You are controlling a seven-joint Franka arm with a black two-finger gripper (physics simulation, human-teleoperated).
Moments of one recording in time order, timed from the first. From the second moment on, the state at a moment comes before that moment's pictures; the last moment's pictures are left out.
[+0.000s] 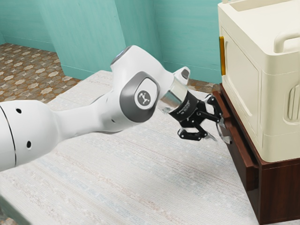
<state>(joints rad) -0.12 0.21 -0.04 -1.68 -0.55 2.30 -0.87</state>
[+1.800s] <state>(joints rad) -0.10 -0.10 0.08 -2.01 -0.53 2.28 -0.80</state>
